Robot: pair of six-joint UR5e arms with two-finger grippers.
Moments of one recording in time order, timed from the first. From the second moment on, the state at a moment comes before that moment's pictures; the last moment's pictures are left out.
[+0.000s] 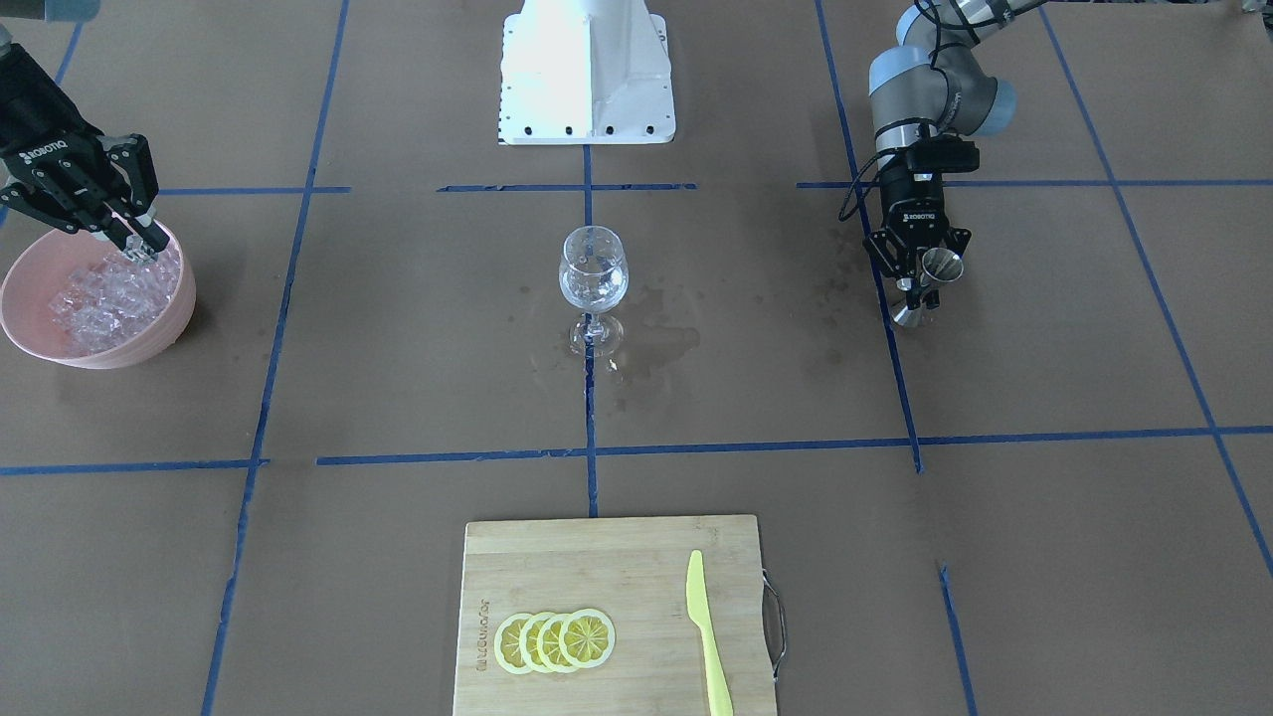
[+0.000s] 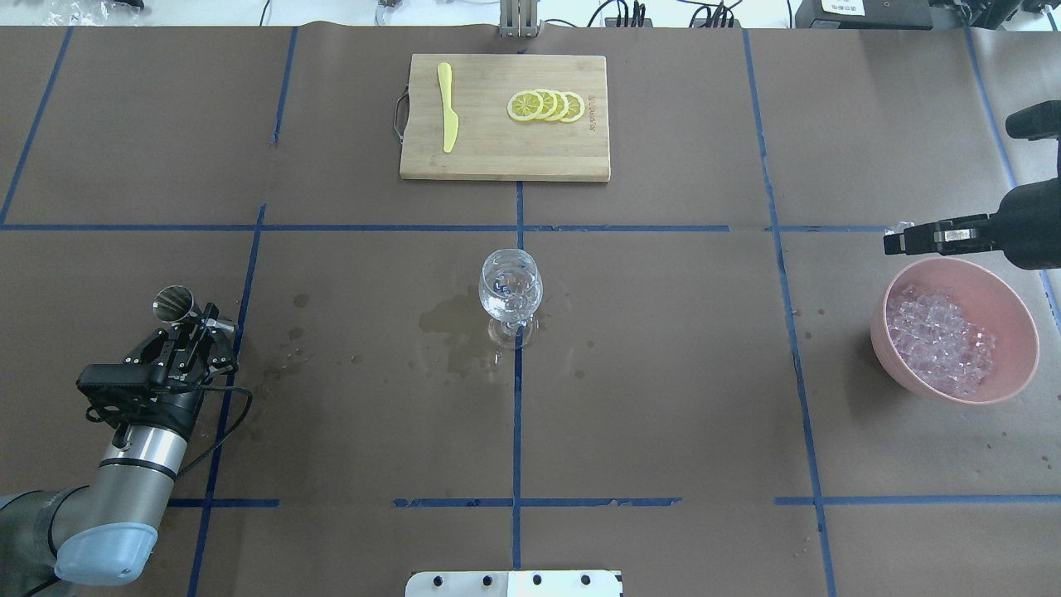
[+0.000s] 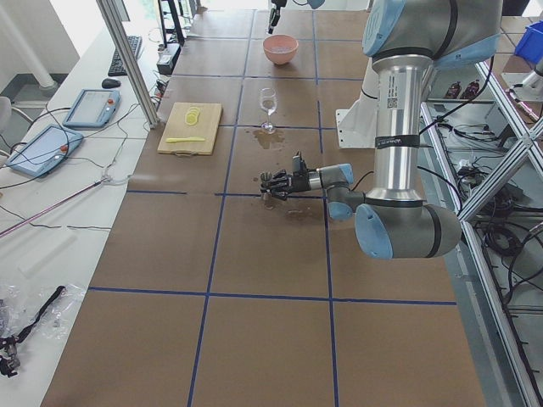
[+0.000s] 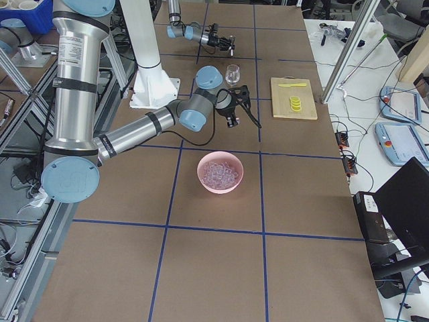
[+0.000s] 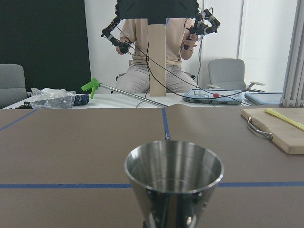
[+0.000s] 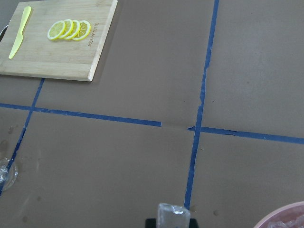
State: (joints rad) left arm -0.14 -1.53 -1.61 -2.57 -0.39 -1.33; right arm 0.99 -1.69 2.13 -0.99 2.11 0.90
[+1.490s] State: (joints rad) left arm -0.15 -1.51 -1.62 -2.57 -0.45 -1.32; right arm 0.97 -1.65 2.13 -0.99 2.12 0.91
